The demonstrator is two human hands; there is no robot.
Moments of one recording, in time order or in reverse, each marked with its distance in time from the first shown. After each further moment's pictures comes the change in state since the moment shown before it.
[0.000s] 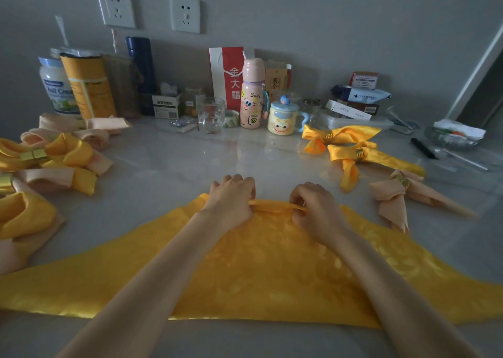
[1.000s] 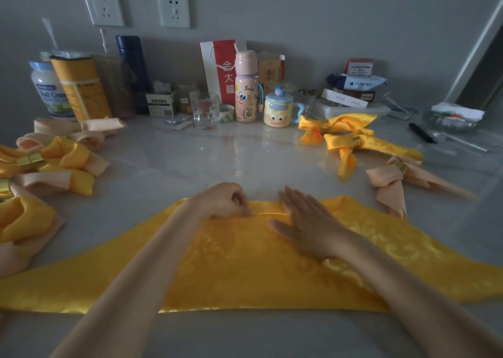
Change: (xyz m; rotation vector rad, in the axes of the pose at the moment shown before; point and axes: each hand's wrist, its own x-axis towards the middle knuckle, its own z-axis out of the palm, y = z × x) left_hand 0.005 -0.020 0.000 -0.401 -0.352 -0.103; right_hand -0.027 -0.011 0.002 -0.208 -0.513 0.053
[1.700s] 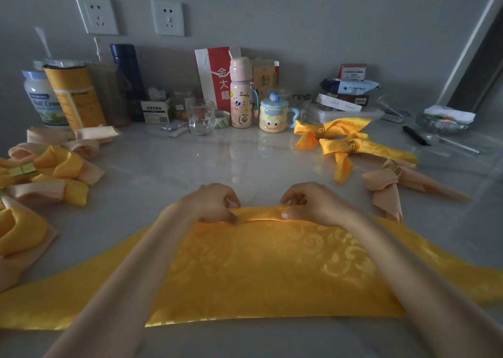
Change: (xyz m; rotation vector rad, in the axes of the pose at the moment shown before) left_hand -0.001 -0.005 -0.013 0.223 0.007 -0.010; right_hand 0.019 0.023 -0.034 0.452 0.172 -0.035
